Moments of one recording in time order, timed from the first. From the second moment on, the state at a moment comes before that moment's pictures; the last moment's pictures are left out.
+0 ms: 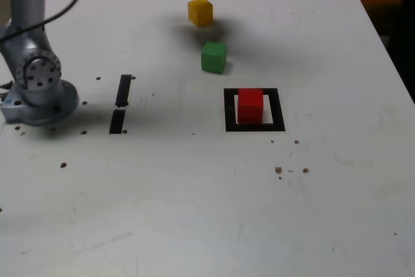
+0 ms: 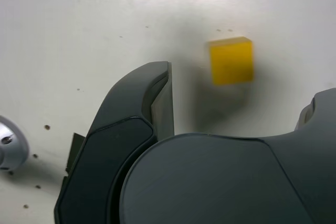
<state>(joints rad) 0.62 1.92 -1.59 1.32 0.20 0.20</state>
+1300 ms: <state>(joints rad) 0.75 2.13 -1.60 1.17 0.13 0.22</state>
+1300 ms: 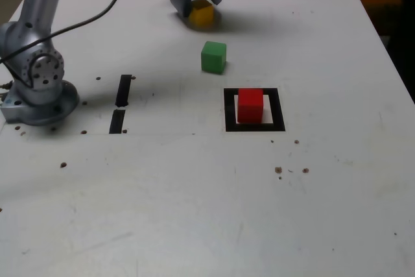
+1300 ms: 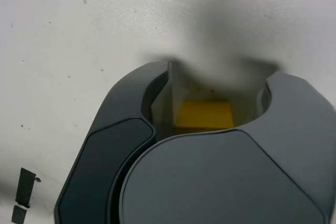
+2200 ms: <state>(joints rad) 0.30 1.86 -1.82 1.51 0.10 0.14</state>
